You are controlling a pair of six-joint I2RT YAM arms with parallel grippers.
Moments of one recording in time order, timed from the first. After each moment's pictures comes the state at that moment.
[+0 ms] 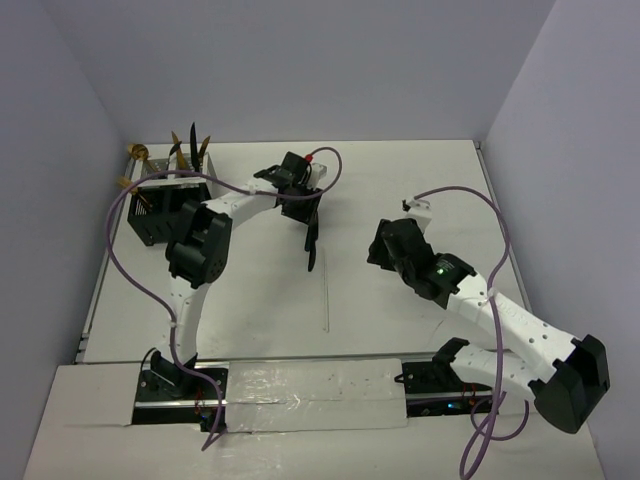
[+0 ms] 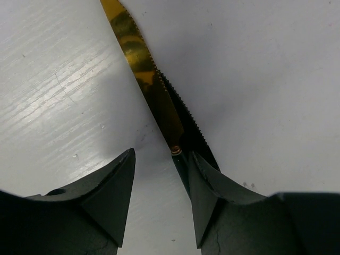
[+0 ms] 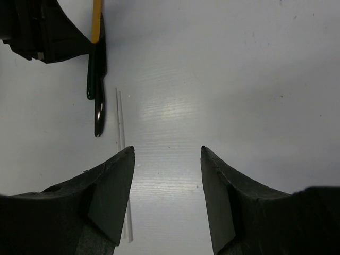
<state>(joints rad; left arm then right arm) -0.56 2.24 1.77 -0.54 0.15 -0.08 0.67 1.01 0.79 -0.49 0.44 0.71</state>
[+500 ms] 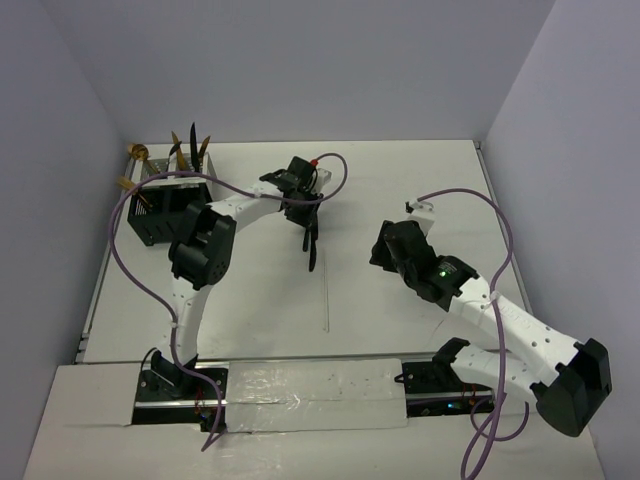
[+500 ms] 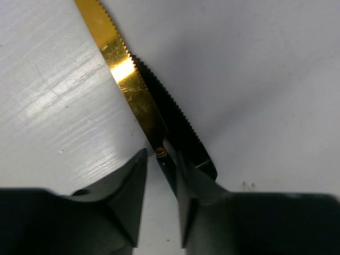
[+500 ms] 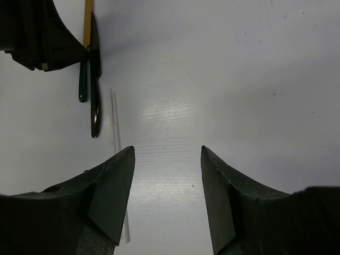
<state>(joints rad) -0.59 2.24 1.76 -0.55 0.09 -0.07 0.67 0.97 0.76 -0.50 0.46 0.73</state>
